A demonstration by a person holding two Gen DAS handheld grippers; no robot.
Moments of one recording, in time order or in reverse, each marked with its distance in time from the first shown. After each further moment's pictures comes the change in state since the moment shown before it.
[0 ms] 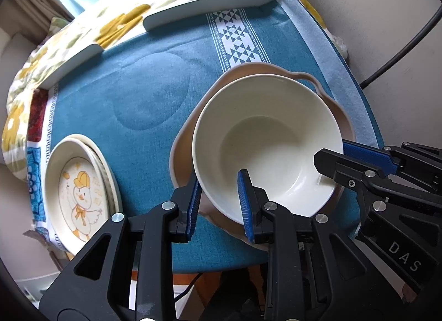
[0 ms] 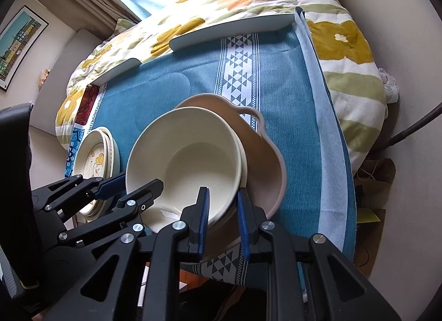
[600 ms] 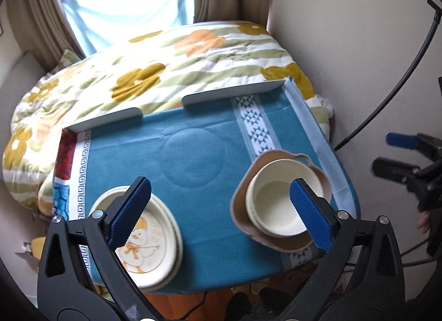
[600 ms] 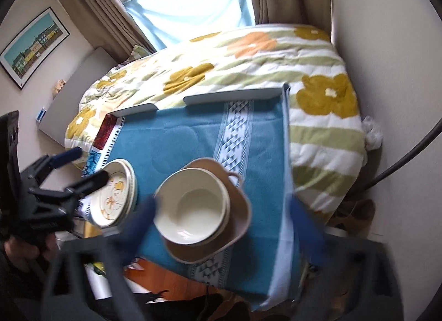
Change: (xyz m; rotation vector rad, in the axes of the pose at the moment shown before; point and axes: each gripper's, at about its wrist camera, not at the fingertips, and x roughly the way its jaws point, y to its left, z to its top) left arm -0.112 0.080 0.014 -0.016 -0.297 -0.057; right arm -0.102 -0.007 0.020 -0.124 -0.201 -0.058
